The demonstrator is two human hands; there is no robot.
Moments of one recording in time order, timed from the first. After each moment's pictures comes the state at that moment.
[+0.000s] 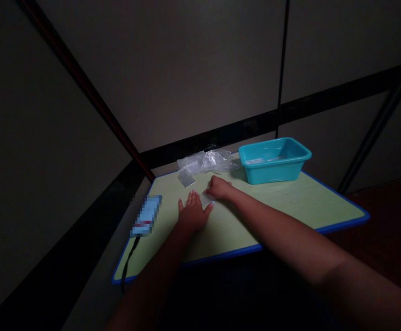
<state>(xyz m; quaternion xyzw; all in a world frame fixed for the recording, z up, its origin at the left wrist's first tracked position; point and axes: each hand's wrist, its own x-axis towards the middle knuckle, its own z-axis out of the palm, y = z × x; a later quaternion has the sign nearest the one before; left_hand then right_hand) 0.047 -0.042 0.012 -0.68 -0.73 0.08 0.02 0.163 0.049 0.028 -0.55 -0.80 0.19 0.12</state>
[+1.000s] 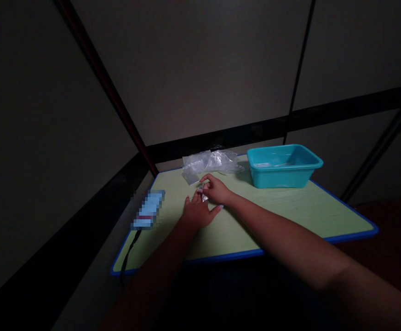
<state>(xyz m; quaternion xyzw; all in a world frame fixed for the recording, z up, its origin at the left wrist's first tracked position) 0.047 -0.041 0.013 -0.73 -0.68 0.03 0.00 0.138 0.050 -0.001 -0.27 -0.71 0.52 0.40</state>
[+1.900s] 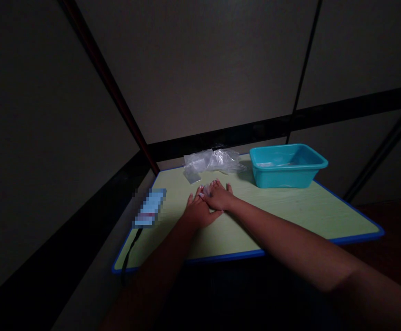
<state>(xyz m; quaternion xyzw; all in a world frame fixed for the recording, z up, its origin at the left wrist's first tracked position) 0.037 -0.041 0.006 -0.76 -0.65 -0.02 -0.04 0.143 0.022 0.011 -0.49 -0.84 0.20 0.08</state>
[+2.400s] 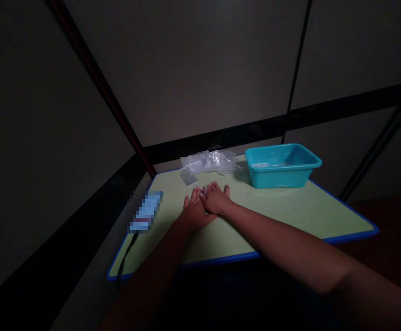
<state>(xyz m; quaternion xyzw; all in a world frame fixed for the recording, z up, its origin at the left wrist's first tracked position) 0.030 -0.037 0.009 -0.76 -0.65 -0.04 -0.08 0.139 0.015 0.011 -0.51 -0.84 0.17 0.11</state>
